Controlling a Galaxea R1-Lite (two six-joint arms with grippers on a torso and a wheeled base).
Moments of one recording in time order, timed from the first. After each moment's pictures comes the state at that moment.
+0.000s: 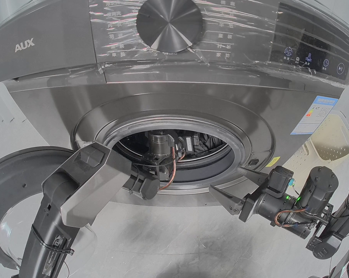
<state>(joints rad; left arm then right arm) -0.58 2.57 -1.66 -0.93 0.25 -0.17 0.70 1.83 -0.28 -1.55 0.00 0.15</state>
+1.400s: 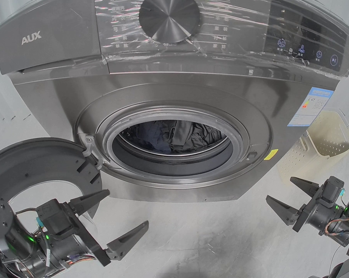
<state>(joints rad) -0.85 1.39 -0.07 -1.28 0.14 -0.09 0.59 1.39 -0.02 -1.31 -0.06 0.11</state>
